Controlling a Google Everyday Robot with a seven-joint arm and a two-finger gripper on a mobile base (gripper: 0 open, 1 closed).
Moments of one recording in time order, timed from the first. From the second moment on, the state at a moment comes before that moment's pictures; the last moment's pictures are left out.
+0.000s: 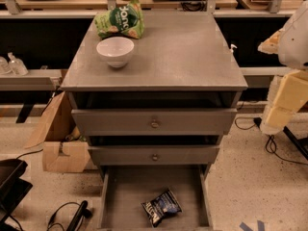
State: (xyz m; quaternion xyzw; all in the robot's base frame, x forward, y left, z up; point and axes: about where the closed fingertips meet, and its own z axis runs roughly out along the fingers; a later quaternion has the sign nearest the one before) arm 0.438 -0.216 0.977 -0.60 0.78 -0.04 0.16
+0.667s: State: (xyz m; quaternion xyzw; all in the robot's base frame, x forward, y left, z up) arm 0.456 -0.207 0.949 -0.61 0.78 -0.03 0.16
